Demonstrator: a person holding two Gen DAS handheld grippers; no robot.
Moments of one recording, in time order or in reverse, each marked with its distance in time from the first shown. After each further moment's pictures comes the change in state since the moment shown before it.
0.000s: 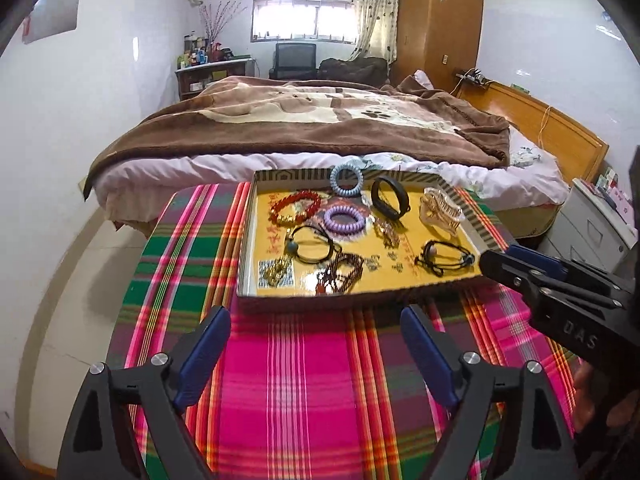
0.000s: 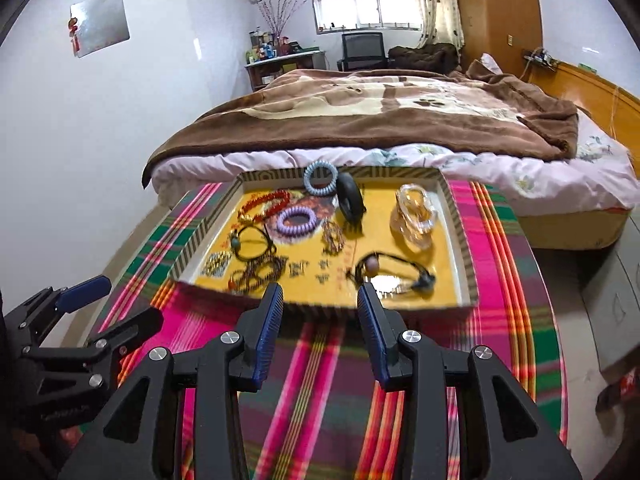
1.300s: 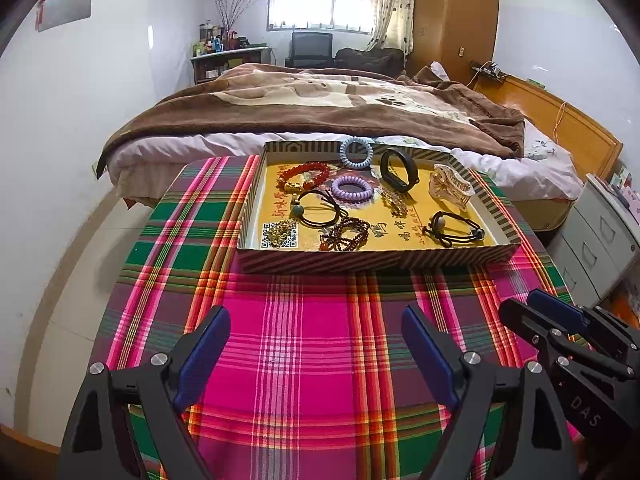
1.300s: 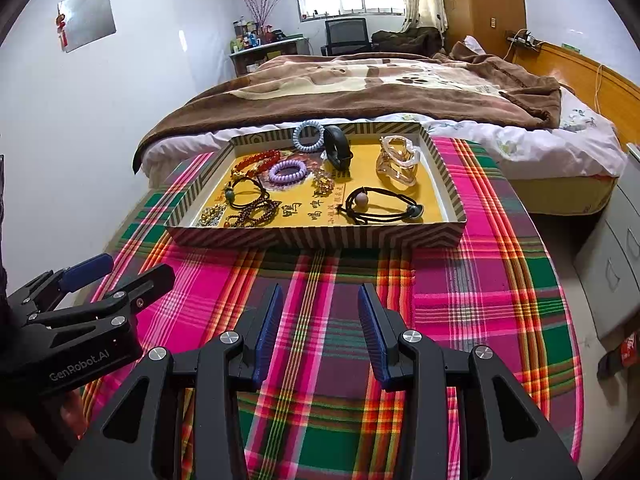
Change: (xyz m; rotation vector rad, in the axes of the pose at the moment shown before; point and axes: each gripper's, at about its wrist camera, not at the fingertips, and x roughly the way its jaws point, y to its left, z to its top) left arm 0.004 -0.009 -0.028 -0.030 0.033 0.050; right arm -0.013 0.003 -0.050 0.035 0.038 -0.041
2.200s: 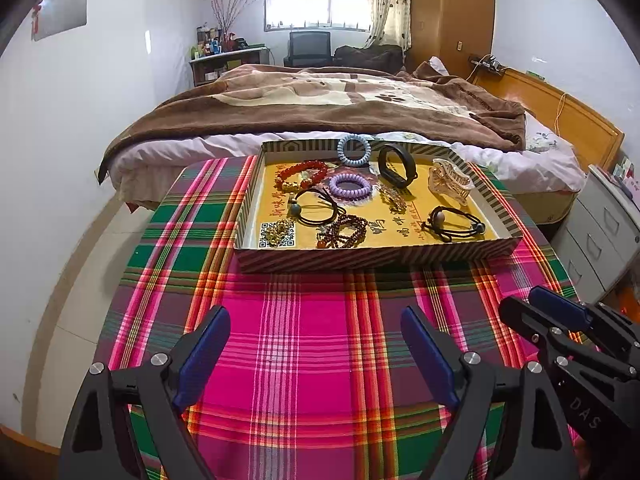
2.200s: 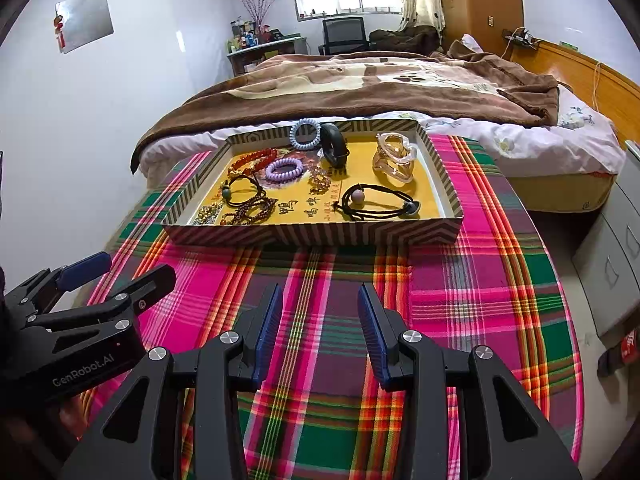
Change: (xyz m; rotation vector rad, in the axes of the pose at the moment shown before) left arm 0.002 -0.007 -0.001 0.023 0.006 0.017; right arm 0.000 -0.002 -0.001 0.006 0.004 -0.005
